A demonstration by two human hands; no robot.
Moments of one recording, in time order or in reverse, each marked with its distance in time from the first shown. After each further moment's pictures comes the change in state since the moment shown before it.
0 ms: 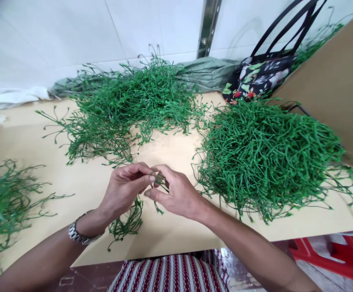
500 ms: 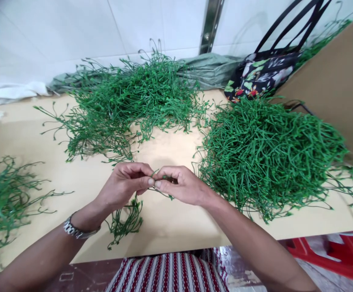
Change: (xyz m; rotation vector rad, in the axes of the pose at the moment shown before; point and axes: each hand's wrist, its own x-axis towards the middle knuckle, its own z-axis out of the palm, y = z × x) left_hand 0.005 -0.003 -0.014 -0.004 -0.181 -0.166; right_hand 0.006 0.003 -0.017 0.343 -0.224 0.098
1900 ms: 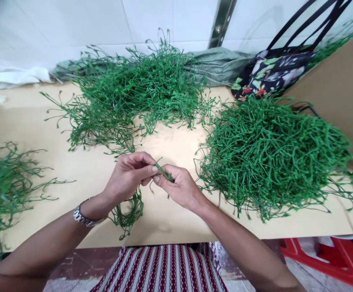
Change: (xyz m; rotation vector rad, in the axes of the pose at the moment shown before) left_hand 0.001 -0.005 0.009 0.008 0.133 0.123; right_hand -0.002 0.018 0.021 -0.112 0.207 -0.020
